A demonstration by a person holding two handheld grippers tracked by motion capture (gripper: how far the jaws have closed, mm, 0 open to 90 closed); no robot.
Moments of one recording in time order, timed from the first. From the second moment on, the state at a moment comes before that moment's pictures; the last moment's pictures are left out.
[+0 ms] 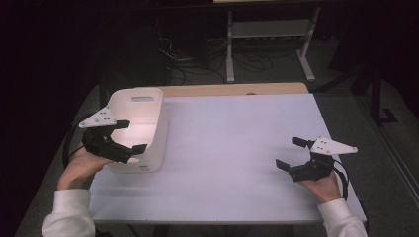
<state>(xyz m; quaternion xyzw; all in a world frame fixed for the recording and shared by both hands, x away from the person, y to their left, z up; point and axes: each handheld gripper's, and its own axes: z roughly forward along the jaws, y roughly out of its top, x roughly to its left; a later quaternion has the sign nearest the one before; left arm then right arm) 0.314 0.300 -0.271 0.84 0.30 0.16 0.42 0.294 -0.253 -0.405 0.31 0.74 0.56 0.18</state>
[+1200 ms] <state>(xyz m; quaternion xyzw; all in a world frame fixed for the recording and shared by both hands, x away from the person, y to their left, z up) 0.286 0.310 -0.292 0.77 0.31 0.23 0.51 0.294 -0.253 -0.406 0.31 0.74 0.56 0.18</state>
